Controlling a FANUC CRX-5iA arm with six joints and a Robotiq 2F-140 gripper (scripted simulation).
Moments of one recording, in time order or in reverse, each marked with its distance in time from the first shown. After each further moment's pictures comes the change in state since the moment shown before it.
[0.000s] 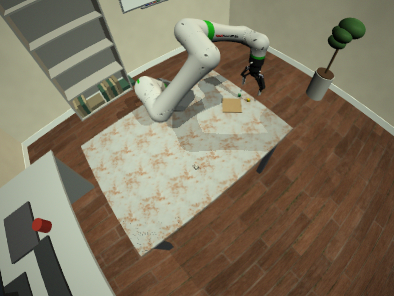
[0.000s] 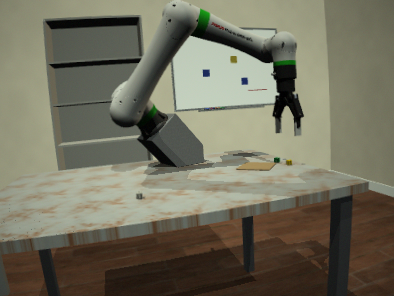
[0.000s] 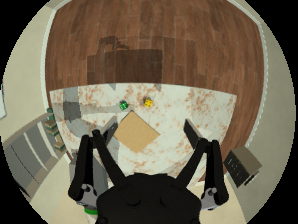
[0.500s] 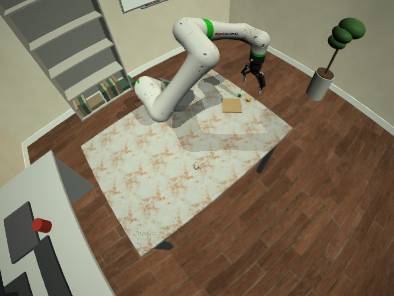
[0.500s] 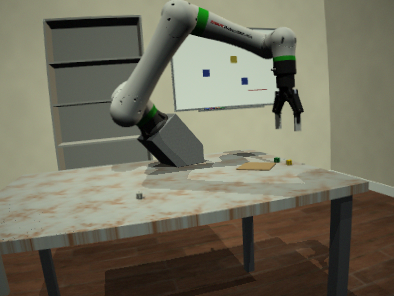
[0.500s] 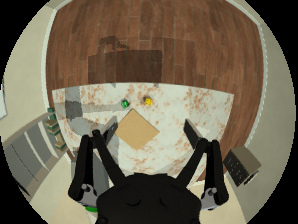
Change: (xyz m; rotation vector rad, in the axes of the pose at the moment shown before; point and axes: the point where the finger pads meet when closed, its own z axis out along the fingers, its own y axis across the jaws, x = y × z) arm 0.000 0.000 -0.018 0.000 -0.001 -0.001
